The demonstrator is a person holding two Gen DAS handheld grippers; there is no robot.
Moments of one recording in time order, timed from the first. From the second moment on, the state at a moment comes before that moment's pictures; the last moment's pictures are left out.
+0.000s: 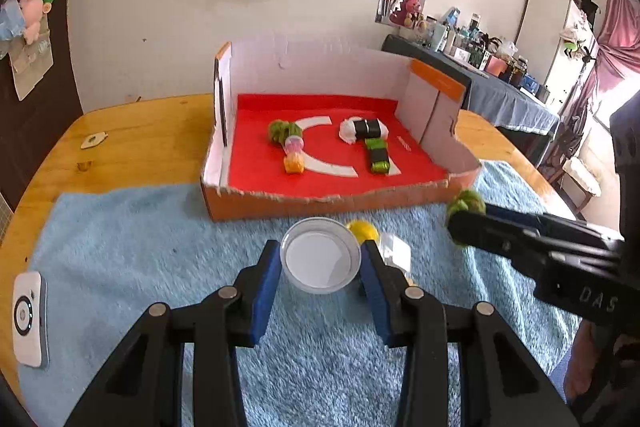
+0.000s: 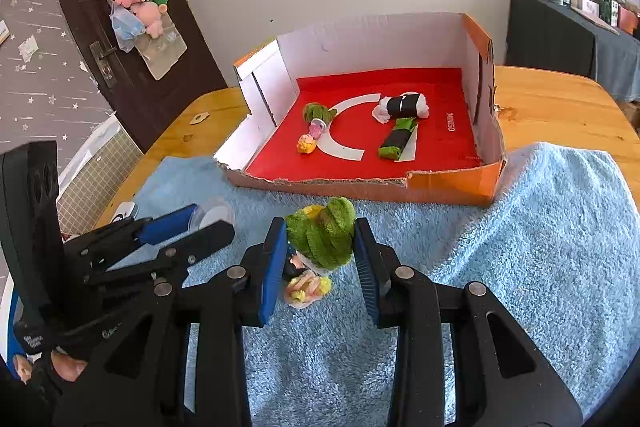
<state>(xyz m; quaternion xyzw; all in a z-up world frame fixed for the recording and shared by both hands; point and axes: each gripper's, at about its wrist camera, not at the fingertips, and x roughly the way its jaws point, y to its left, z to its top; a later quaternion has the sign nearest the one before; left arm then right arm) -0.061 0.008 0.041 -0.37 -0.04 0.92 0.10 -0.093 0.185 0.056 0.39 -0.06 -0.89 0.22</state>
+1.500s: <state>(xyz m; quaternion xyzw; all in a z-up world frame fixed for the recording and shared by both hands) -0.169 0.016 0.049 -0.39 -0.03 0.91 0.10 -0.181 0.184 0.062 0.41 -0.04 -0.89 0.21</state>
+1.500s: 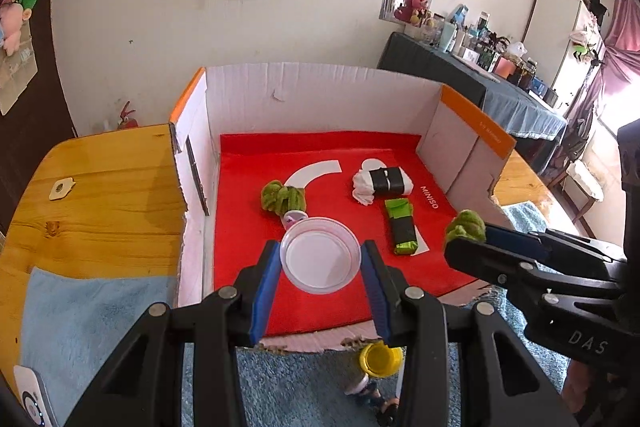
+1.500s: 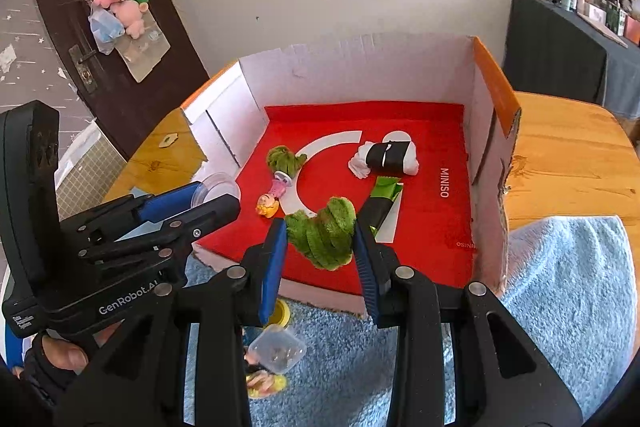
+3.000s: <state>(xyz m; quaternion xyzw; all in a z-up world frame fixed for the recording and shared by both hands) -0.216 0.022 0.002 -0.46 -0.03 0.88 0.10 -0.240 0.186 0.015 0.47 -0.02 -0.87 0.16</state>
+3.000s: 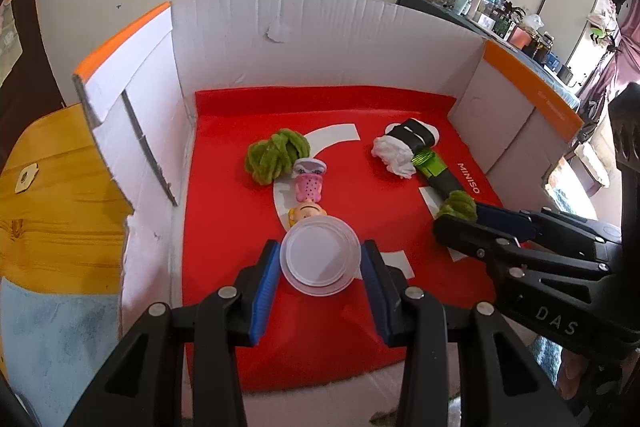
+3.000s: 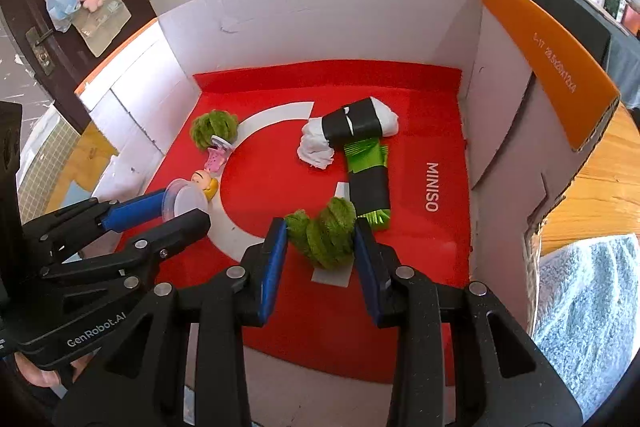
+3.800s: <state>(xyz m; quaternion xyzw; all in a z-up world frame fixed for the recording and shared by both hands) -0.229 0.020 -0.003 -0.46 -0.04 0.88 0.09 -0.243 0.187 0.011 0.47 -0.02 -0.87 0.16</state>
